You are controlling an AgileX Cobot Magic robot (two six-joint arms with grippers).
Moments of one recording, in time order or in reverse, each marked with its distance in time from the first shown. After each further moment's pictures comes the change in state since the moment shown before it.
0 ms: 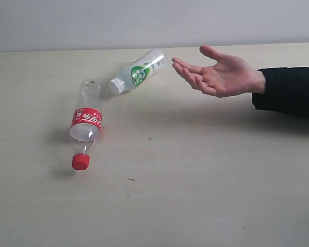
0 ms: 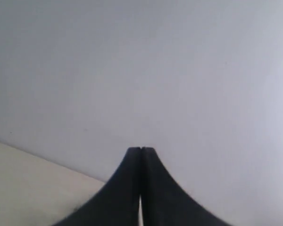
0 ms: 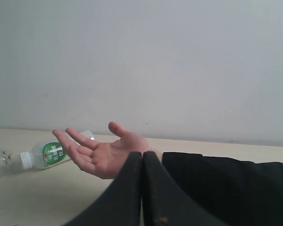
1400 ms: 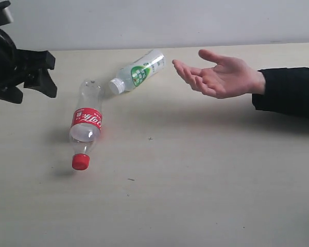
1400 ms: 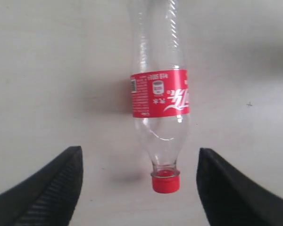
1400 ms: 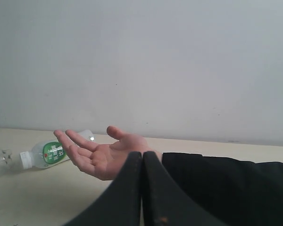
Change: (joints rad) left arm -0.004 1.540 -1.089 -0.088 0.985 0.327; right arm 0.000 0.000 0.000 0.000 0.000 0.000
